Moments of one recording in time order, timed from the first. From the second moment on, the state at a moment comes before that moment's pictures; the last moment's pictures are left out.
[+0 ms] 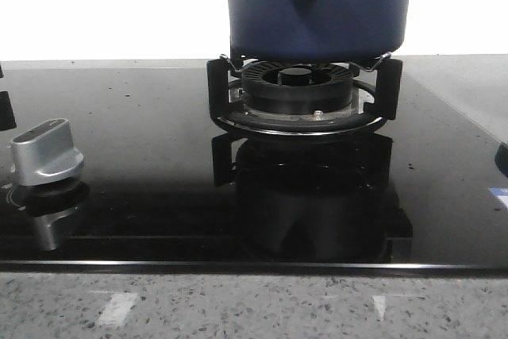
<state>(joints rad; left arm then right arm) -0.52 1.70 -1.43 -1.79 0.61 1.89 0.00 0.92 -1.41 0.19 0.97 0.15</state>
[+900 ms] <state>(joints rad) -0.45 0.63 -0.63 -1.76 0.11 1.80 0.03 0.16 -0.65 0.14 0.53 -0.09</state>
